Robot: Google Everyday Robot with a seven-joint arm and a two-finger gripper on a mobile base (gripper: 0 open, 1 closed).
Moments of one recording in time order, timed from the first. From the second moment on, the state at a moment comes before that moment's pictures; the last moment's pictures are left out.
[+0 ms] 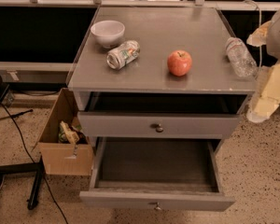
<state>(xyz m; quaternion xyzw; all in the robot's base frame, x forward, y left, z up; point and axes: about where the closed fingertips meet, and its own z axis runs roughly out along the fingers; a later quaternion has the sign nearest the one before) 0.438 -0.216 0.978 -0.60 0.78 -0.04 0.16</state>
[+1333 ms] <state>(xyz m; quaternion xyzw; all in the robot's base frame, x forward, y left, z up) 0.555 -0.207 0.975 -0.50 0.82 -0.05 0.26</state>
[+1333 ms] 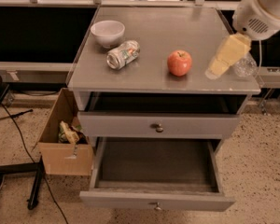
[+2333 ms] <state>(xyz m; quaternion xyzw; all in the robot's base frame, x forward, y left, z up) 0.614 -0.216 0.967 -0.42 0.85 -0.08 0.30</state>
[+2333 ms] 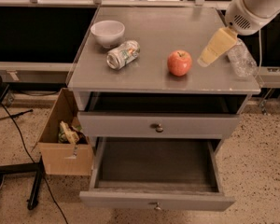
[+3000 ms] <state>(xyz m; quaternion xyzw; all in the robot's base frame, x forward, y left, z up) 0.655 -0.269 0.949 -0.31 0.89 -0.15 0.30</state>
